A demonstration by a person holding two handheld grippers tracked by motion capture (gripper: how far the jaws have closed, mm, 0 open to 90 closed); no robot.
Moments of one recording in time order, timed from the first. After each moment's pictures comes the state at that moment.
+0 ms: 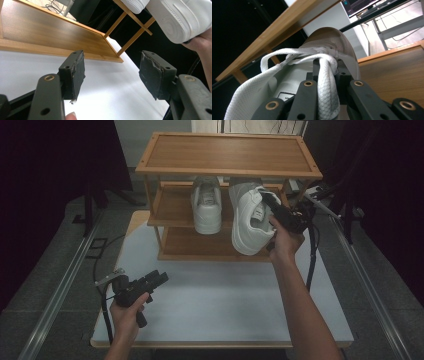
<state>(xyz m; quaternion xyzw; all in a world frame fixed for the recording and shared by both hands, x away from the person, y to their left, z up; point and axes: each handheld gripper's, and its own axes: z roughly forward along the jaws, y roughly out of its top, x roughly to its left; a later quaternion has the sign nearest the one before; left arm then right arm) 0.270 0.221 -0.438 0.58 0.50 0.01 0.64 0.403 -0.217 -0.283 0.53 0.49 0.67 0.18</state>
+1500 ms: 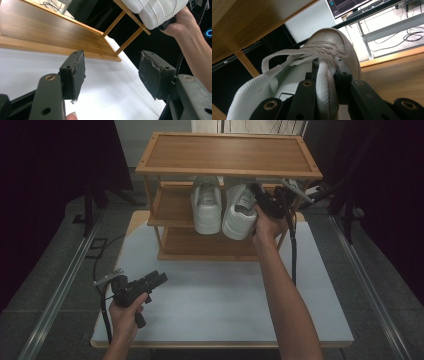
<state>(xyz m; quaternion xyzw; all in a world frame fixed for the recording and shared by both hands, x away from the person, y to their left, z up) 0.270 0.224 -0.440 0.57 0.51 0.00 0.64 0.460 -0.180 -0.291 0.55 0.49 0.63 0.23</state>
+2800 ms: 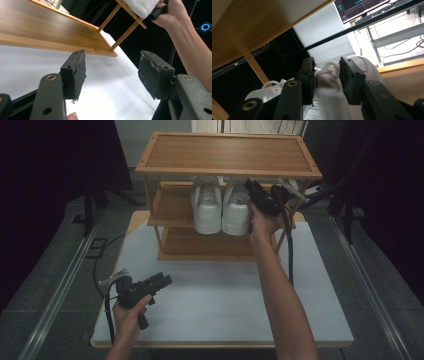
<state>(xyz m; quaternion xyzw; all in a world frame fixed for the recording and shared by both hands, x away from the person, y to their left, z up) 0.270 0.215 -0.441 0.59 0.49 -0.02 0.64 0.469 -0.172 -0.296 0.52 0.49 0.66 0.22</state>
